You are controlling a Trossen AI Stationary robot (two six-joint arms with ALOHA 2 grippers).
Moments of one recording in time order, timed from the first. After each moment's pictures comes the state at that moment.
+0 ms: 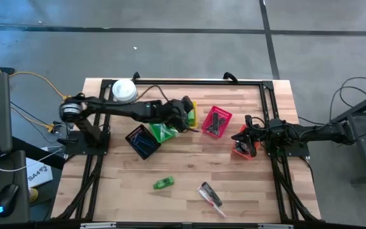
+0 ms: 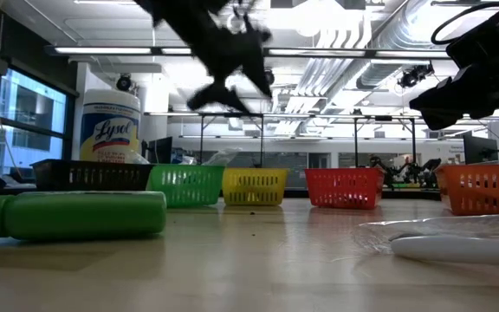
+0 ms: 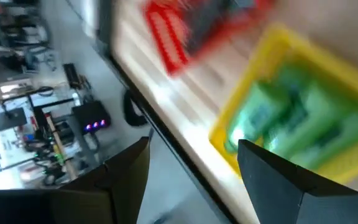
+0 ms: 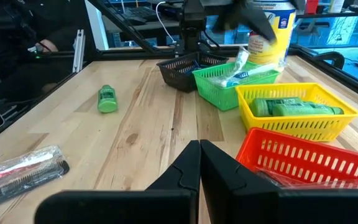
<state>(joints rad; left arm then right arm) 0.11 1.66 1.24 -0.22 -0.41 1.36 -0.01 0.22 0.01 0.03 -0.06 0.03</state>
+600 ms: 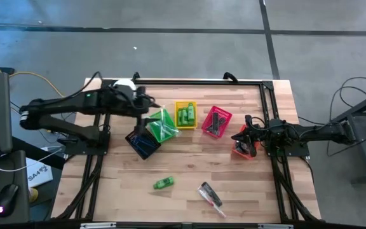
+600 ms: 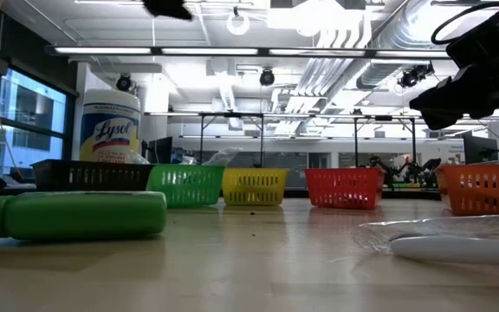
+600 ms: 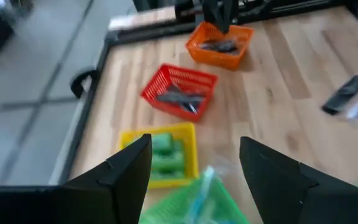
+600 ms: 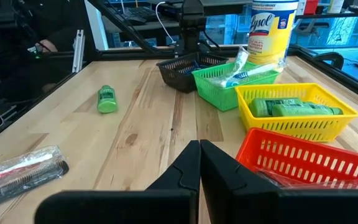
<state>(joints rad) 0.11 1.06 1.19 -0.61 -0.06 0.22 -0.01 0.22 0.01 0.03 -0.06 0.03</state>
